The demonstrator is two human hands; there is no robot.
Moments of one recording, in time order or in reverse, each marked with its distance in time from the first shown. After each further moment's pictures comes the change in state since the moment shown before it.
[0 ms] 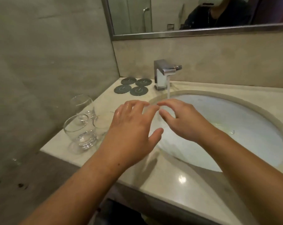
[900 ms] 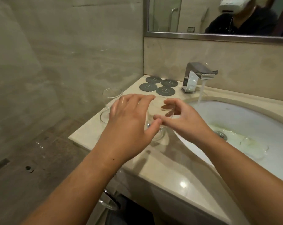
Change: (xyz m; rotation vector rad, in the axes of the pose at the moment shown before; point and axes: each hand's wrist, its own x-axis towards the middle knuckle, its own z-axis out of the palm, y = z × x) left_hand -0.036 -0.095 -0.010 -0.169 0.242 -0.154; right_hand 0.035 -0.064 0.074 0.480 -0.020 0.104
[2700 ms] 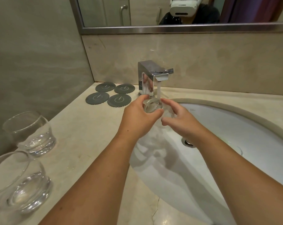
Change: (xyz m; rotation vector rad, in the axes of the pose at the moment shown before) left_hand 0.165 0.051 0.193 -0.608 -0.183 -0.223; right_hand 0.070 0.118 -0.105 0.064 0.111 0.157
